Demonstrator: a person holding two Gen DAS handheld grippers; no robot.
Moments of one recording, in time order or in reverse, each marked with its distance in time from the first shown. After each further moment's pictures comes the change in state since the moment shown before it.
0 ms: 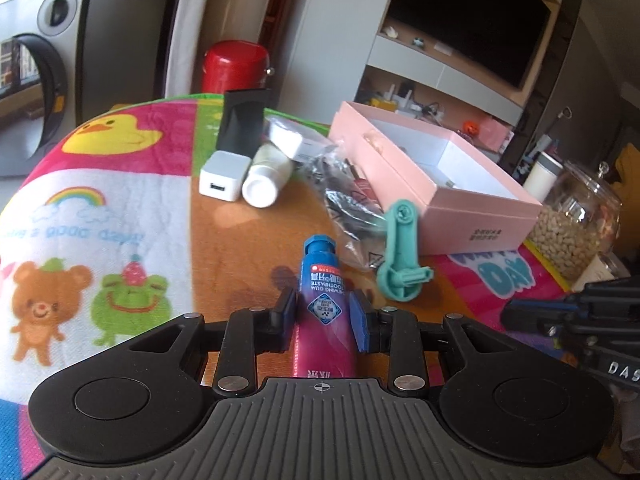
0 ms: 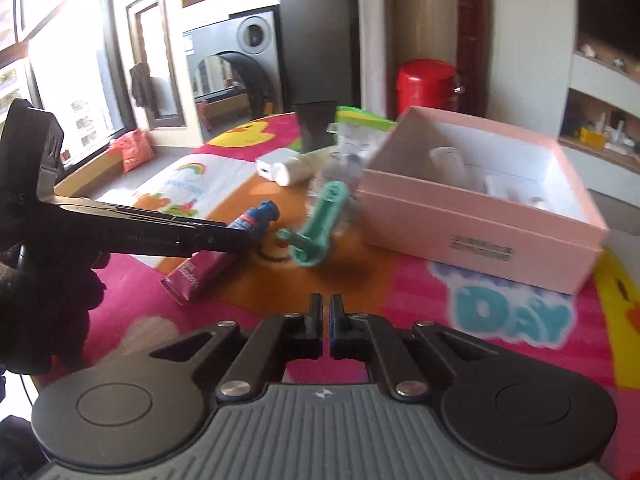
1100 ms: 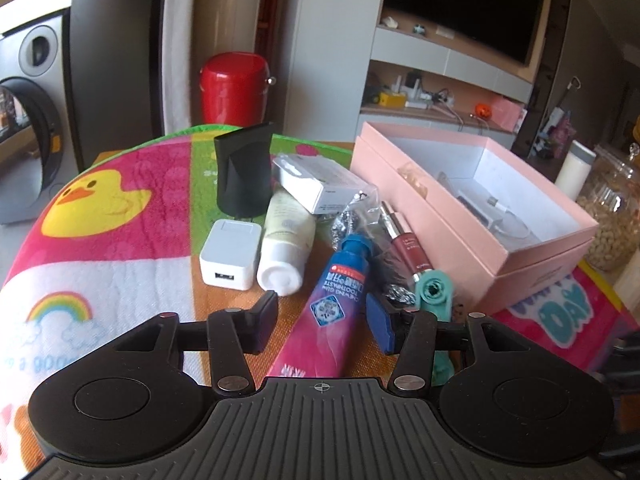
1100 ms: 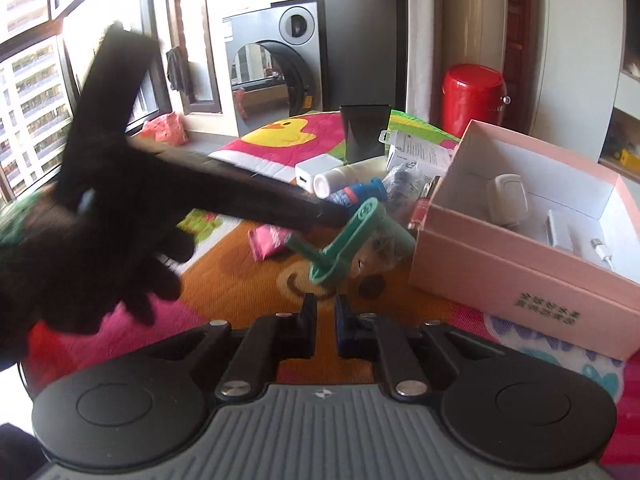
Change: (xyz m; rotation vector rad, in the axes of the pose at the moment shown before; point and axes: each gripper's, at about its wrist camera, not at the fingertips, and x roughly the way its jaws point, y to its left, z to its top) left arm 0.059 0.012 0.055 0.106 0.018 0.055; right arm 0.040 0.020 0.023 -0.097 0.024 0.121
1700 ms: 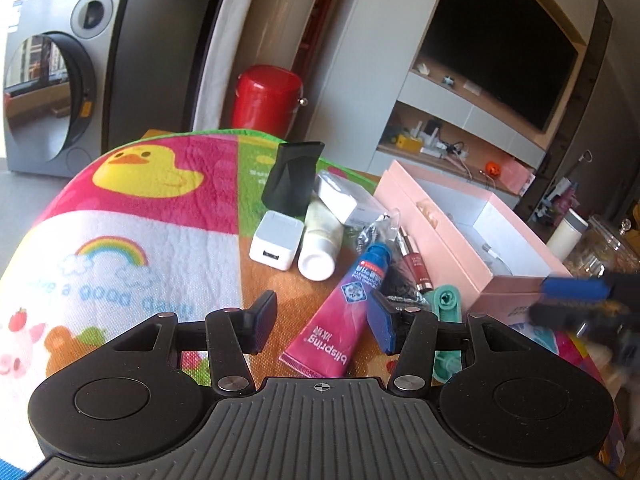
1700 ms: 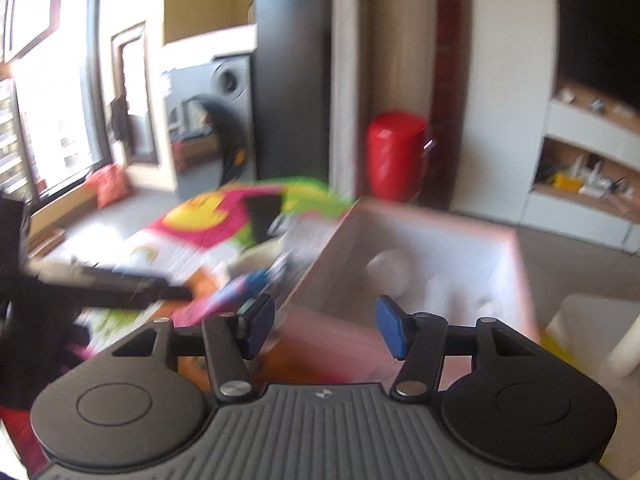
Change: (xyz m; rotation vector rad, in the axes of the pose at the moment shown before) left arm -0.050 0.033 -0.021 -0.205 -0.095 -0.023; right arm -0.034 -0.039 0.033 0.068 -0.106 -0.154
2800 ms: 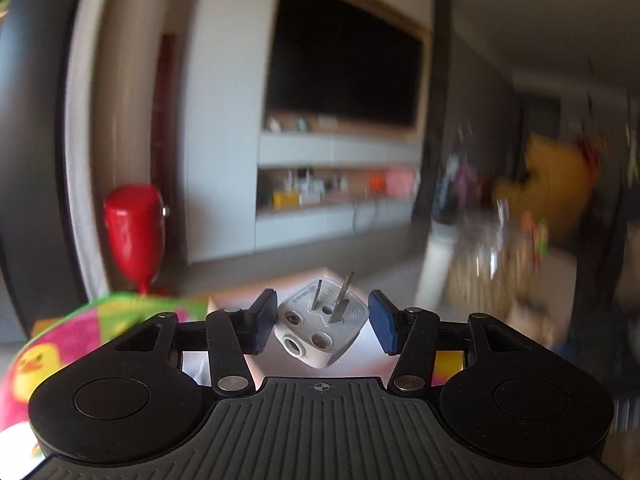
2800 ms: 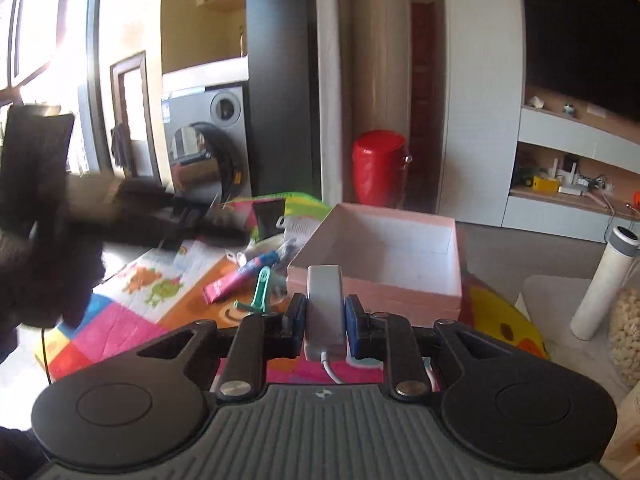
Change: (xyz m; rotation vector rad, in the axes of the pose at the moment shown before) left arm -0.063 -0.149 0.083 0.319 -0.200 -0.284; right arm -0.148 -0.020 -0.033 0.061 -0.118 -0.047
